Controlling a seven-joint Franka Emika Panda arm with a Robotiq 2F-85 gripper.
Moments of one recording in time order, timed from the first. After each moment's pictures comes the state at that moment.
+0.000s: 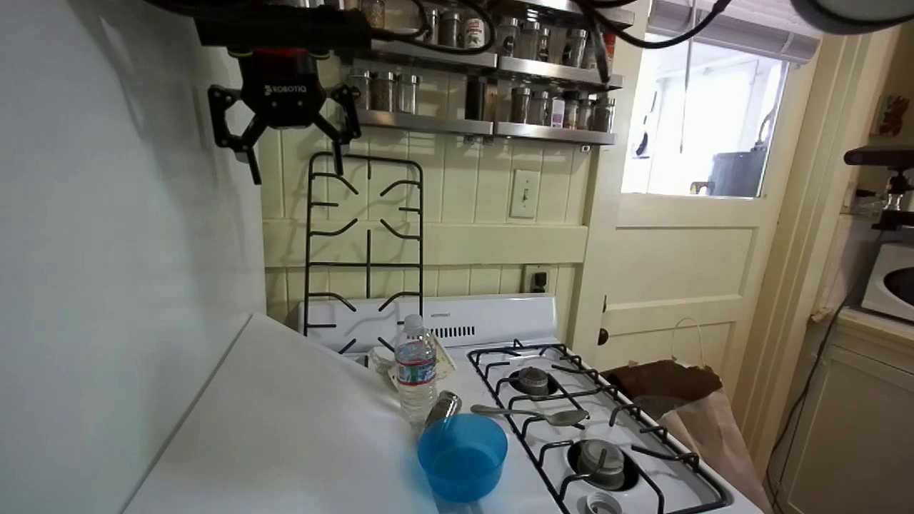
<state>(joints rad) 0.51 0.34 0.22 -1.28 -0.41 1.72 0.79</state>
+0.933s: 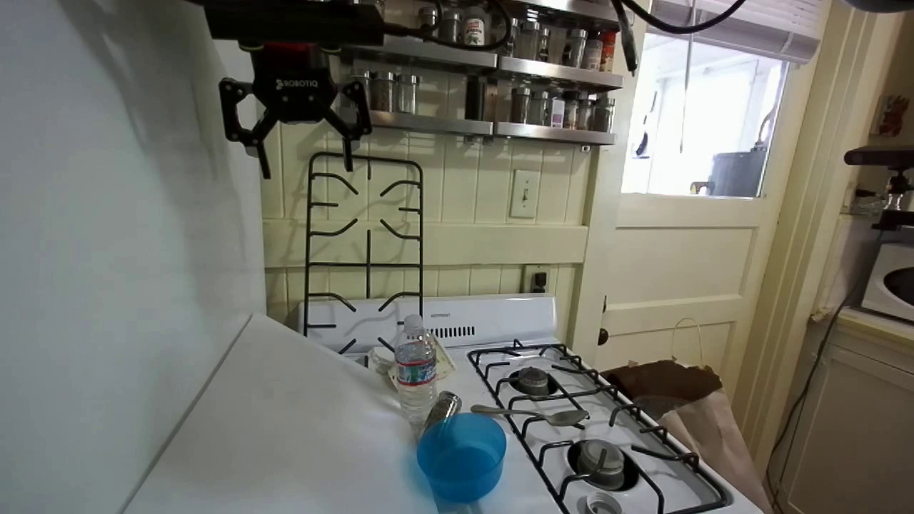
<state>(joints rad) 0.50 0.28 0.22 -1.36 -0.41 1.76 0.82</state>
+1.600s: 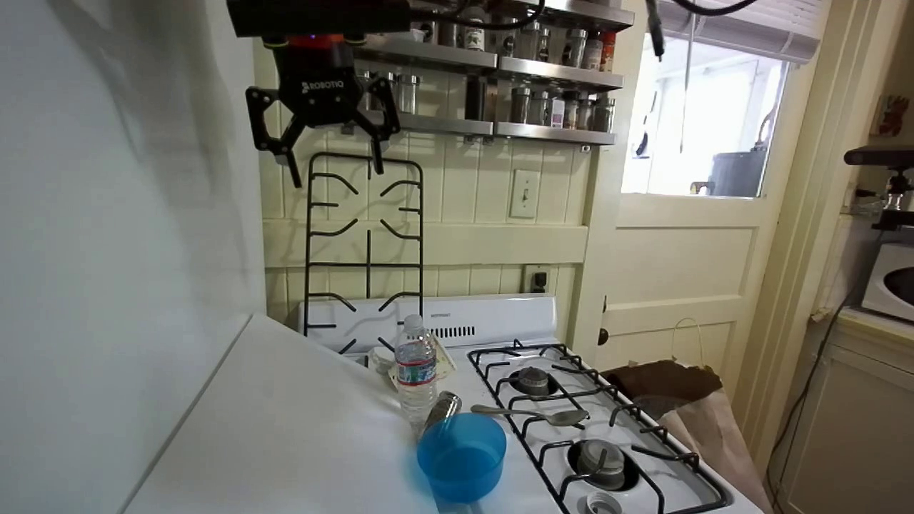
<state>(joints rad) 0.49 0.21 0.22 -1.45 -0.38 1.67 0.85</state>
